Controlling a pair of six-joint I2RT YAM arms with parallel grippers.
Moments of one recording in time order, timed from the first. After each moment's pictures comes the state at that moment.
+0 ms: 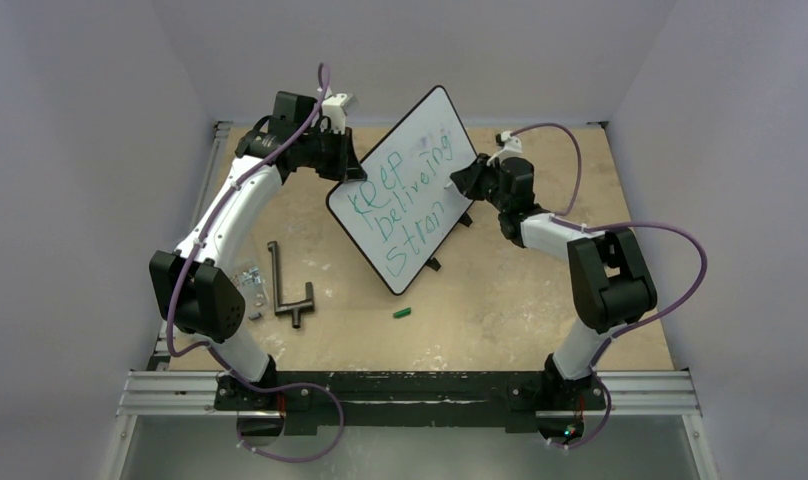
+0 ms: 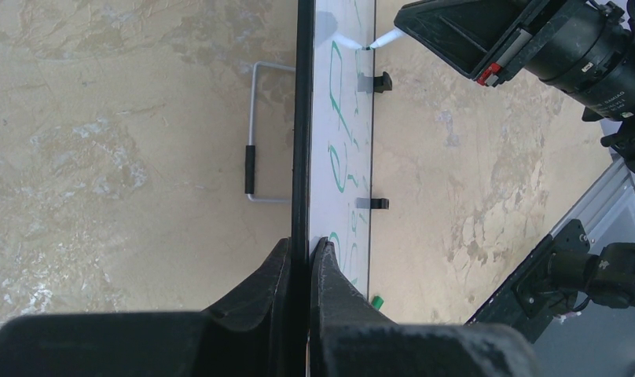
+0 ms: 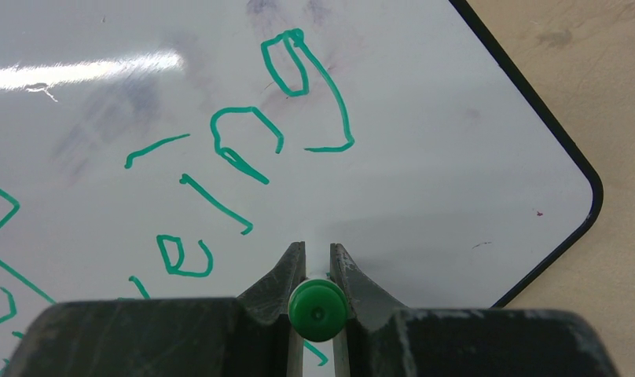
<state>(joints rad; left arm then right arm) -0.28 1.67 1.67 -0.75 0.46 -0.10 0.29 1.73 0.95 0.53 -0.17 0.53</state>
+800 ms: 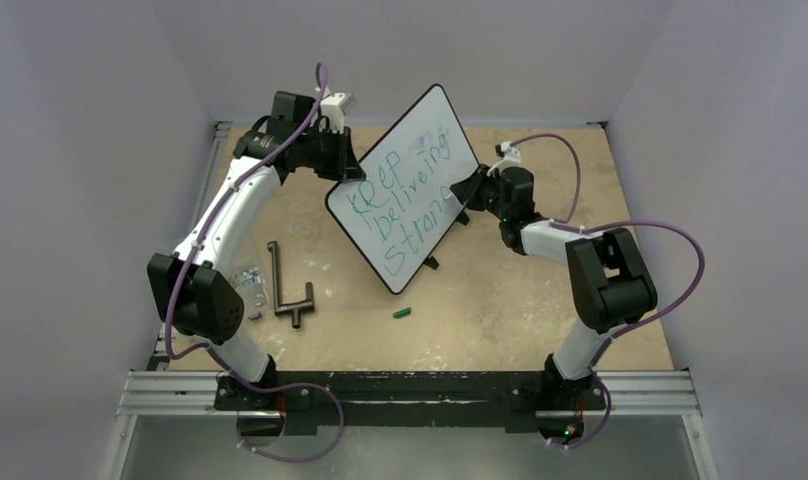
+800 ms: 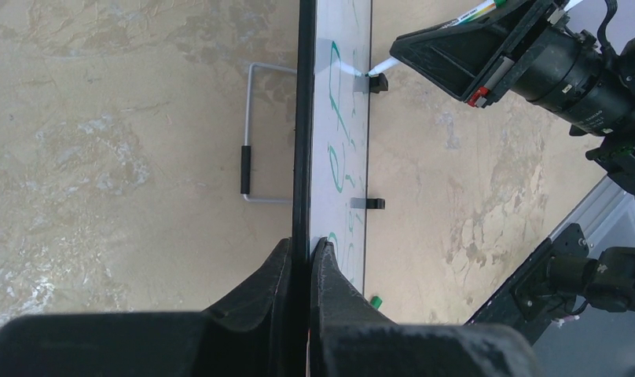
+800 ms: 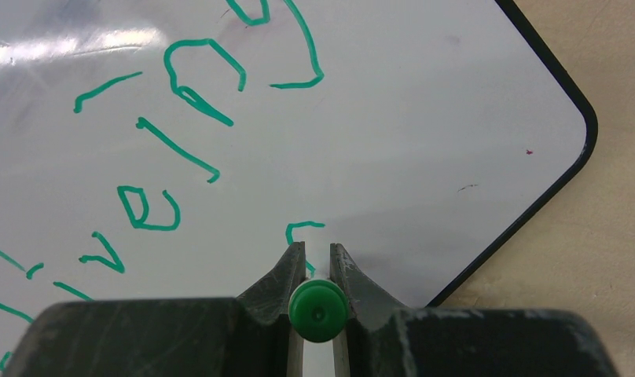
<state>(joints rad) -0.28 1.66 1.67 -0.76 0.45 -0.12 0.29 1.72 0.88 0.57 -0.20 0.56</state>
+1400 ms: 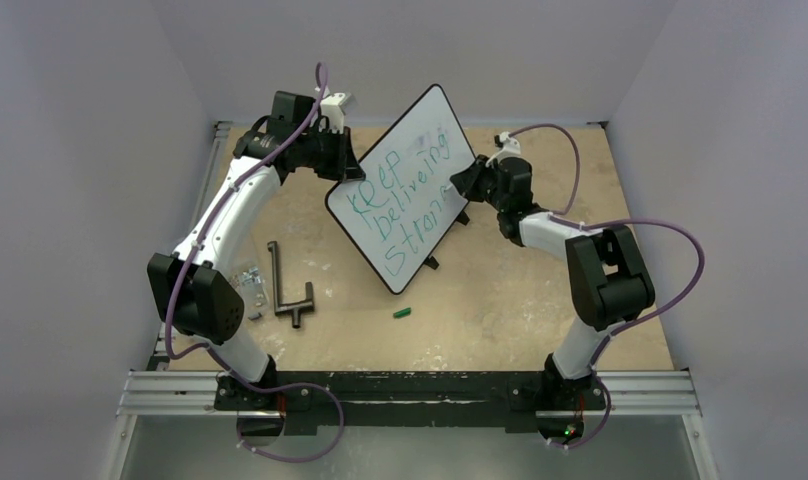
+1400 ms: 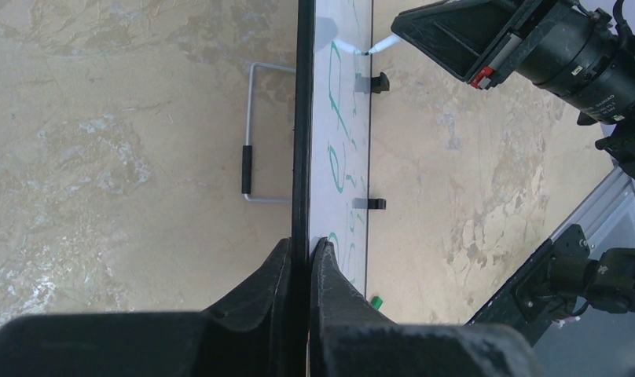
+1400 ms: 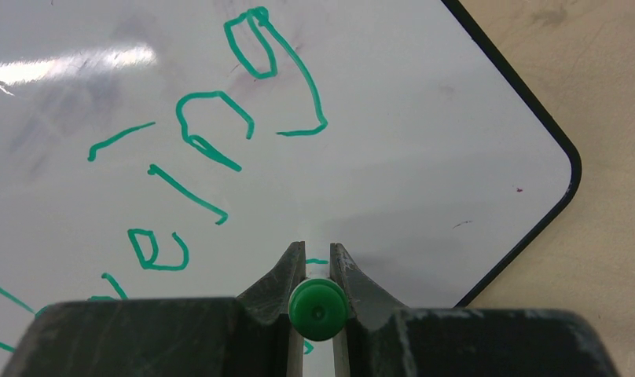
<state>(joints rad) -0.28 1.66 1.67 -0.76 0.45 -0.11 0.29 1.74 0.96 0.51 -0.17 0.54</state>
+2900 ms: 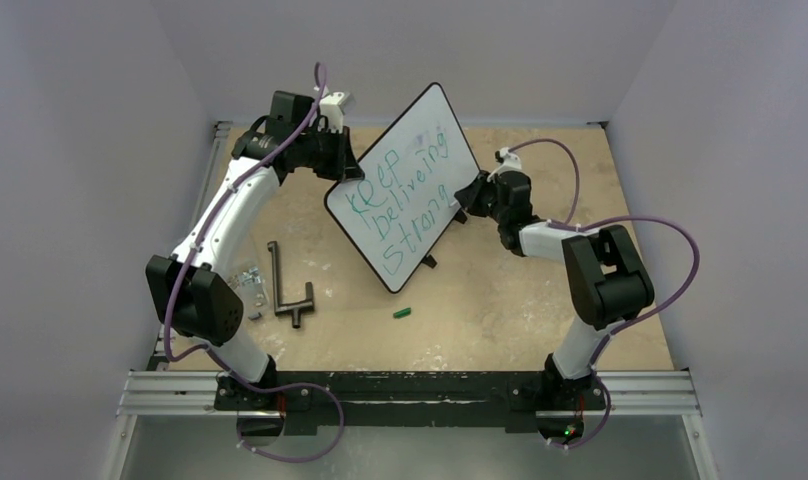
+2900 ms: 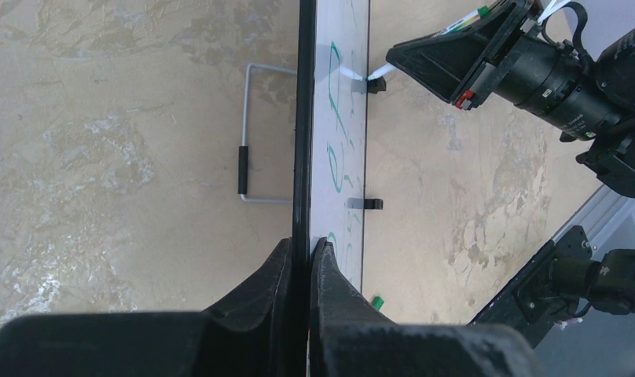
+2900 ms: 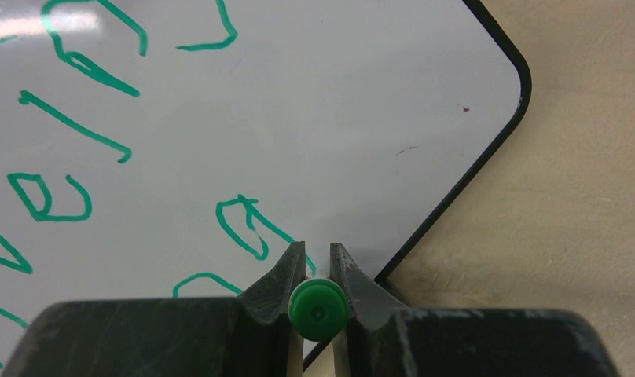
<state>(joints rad) -0.28 1.65 1.67 -0.76 0.44 -0.12 0.29 1.75 0.87 0.53 -0.13 0.53</state>
